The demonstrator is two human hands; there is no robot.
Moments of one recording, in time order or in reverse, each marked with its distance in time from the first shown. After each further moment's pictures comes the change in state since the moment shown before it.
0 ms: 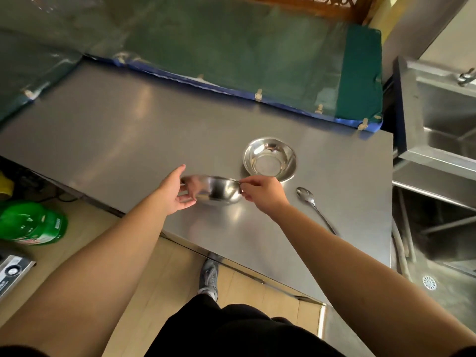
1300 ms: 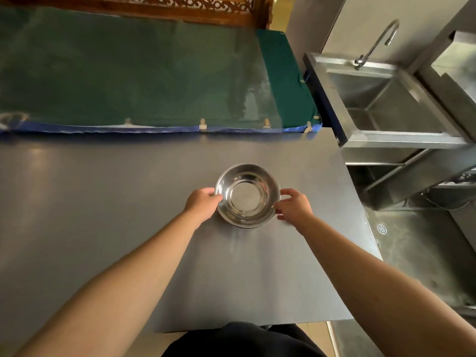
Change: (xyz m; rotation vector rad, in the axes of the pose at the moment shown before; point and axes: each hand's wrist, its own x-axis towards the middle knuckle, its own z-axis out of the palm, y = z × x) left_hand 0.076 0.079 0.142 0.882 -0.315 0.436; right_hand 0.073 0.011 -0.077 0.149 0.538 0.453
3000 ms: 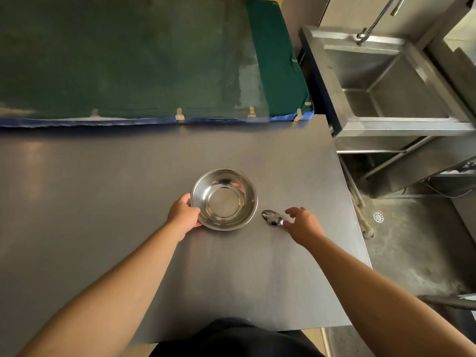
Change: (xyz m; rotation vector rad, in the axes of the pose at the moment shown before) left_hand 0.031 -0.018 0.051 -0.240 0.036 -0.238; right_hand 0.061 0.087 -0.064 -0.638 -0.025 -0.144
